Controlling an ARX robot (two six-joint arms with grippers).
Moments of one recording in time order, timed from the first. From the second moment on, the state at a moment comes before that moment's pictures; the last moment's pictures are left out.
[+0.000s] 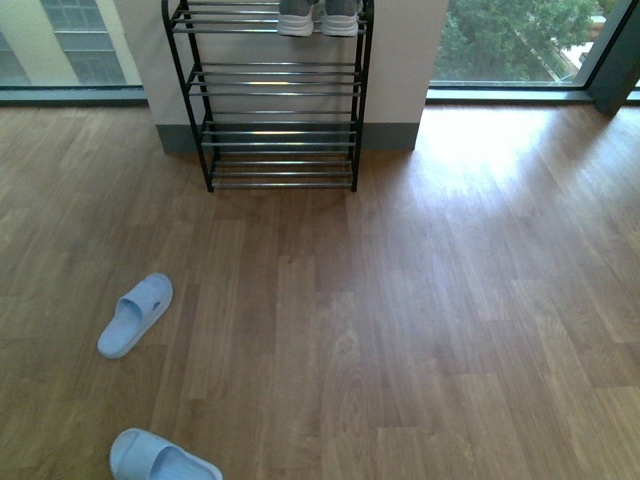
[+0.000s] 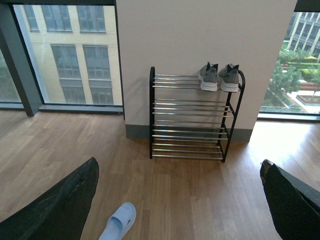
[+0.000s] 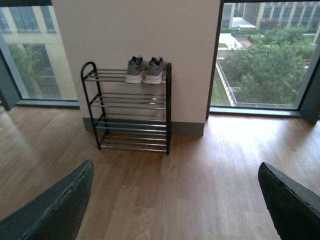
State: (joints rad) left arm 0.00 0.02 0.01 0.00 0.00 0.00; right arm 0.00 0.00 0.02 0.00 0.00 0.00
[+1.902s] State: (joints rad) left arm 0.00 0.02 0.01 0.00 0.00 0.00; right arm 0.00 0.00 0.02 0.00 0.00 0.00
